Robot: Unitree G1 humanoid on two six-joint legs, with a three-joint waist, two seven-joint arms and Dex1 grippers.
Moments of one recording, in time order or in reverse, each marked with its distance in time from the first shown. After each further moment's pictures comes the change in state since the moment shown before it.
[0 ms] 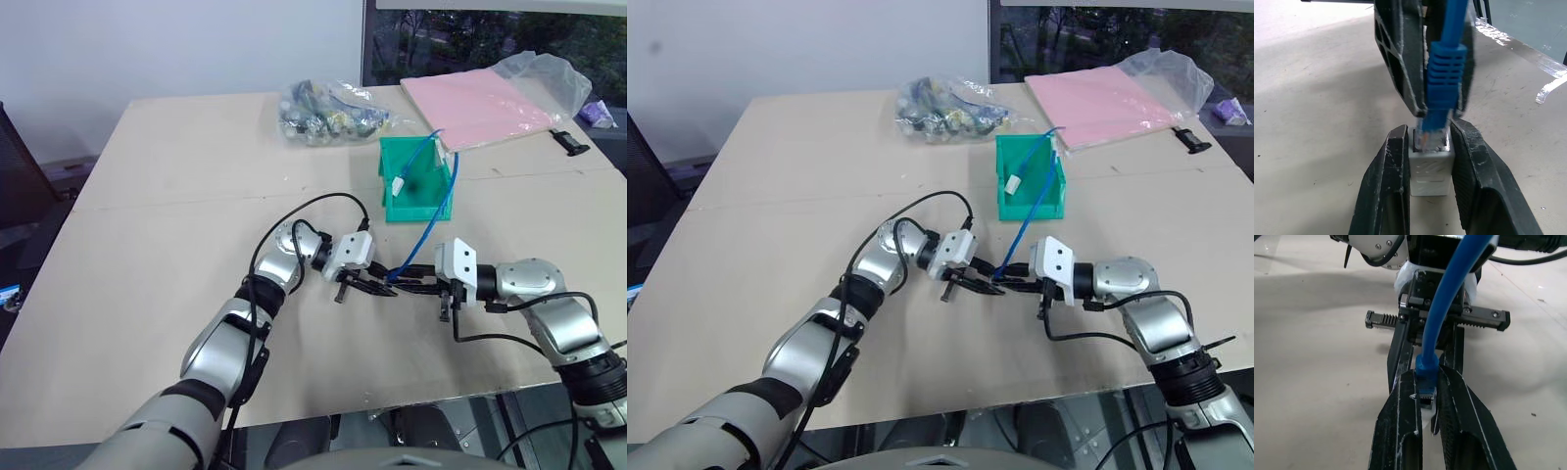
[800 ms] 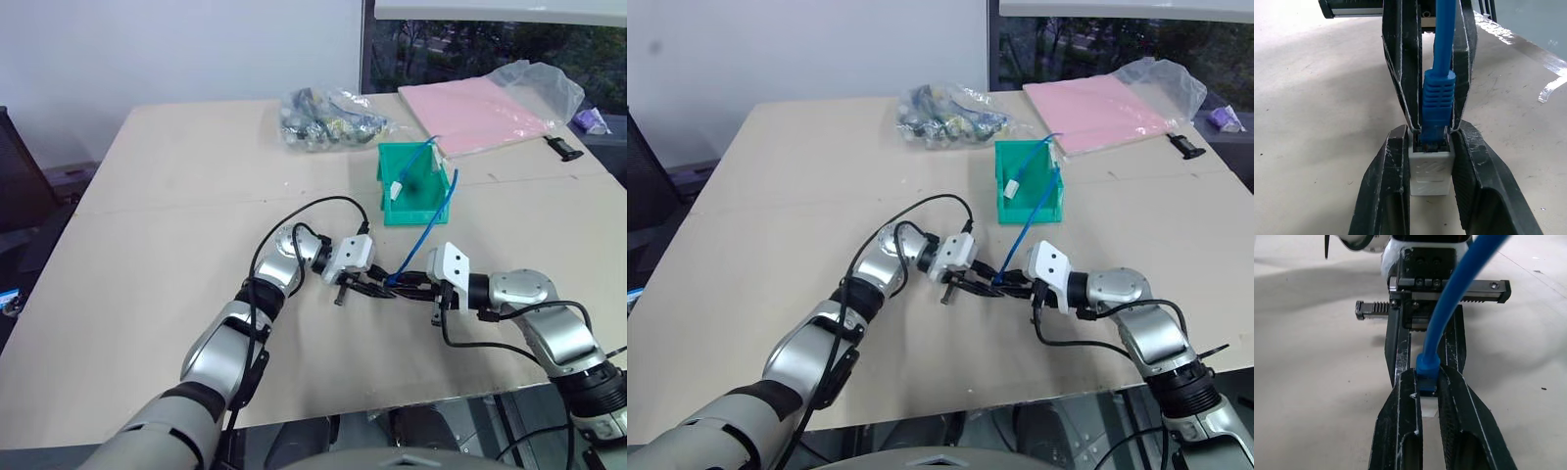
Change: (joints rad) left arm 0.022 -0.005 0.011 0.000 0.039 0.003 0.025; right arm 0.061 0.018 0.040 -0.031 -0.026 0.118 -0.090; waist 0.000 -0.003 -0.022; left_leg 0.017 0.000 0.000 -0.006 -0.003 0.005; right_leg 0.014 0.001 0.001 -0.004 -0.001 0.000
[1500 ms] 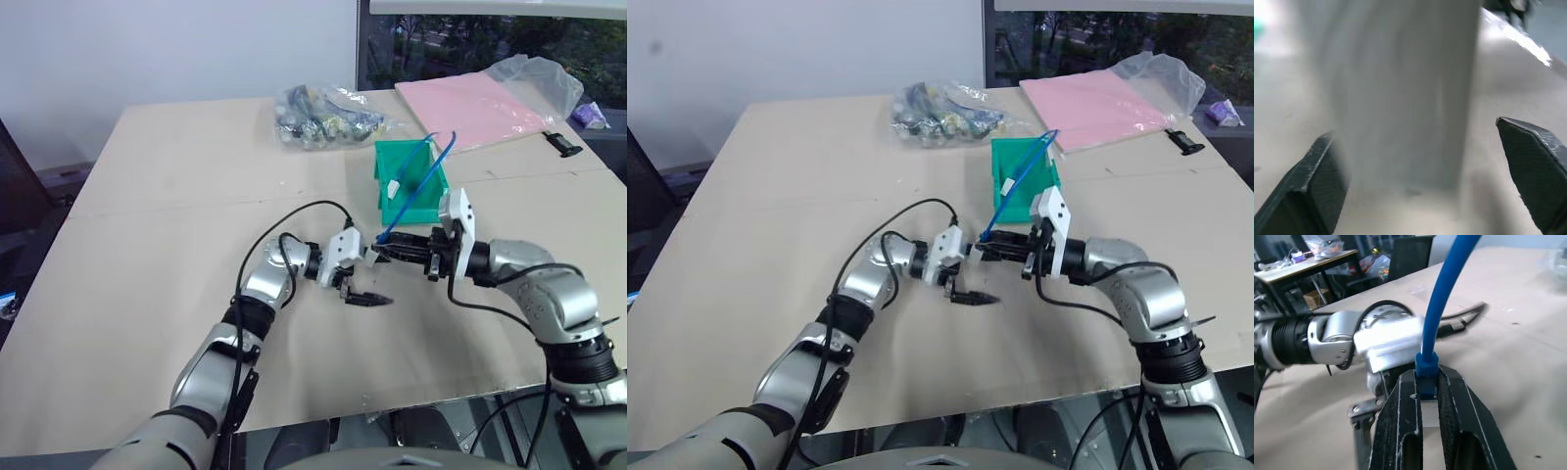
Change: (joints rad) left arm 0.188 0.057 0.143 -0.417 -0.071 0.389 0.227; right arm -0.265 0.081 -0.205 -0.027 0.389 0.446 -0.070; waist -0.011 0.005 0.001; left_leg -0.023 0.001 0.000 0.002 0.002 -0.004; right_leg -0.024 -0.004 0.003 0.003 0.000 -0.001
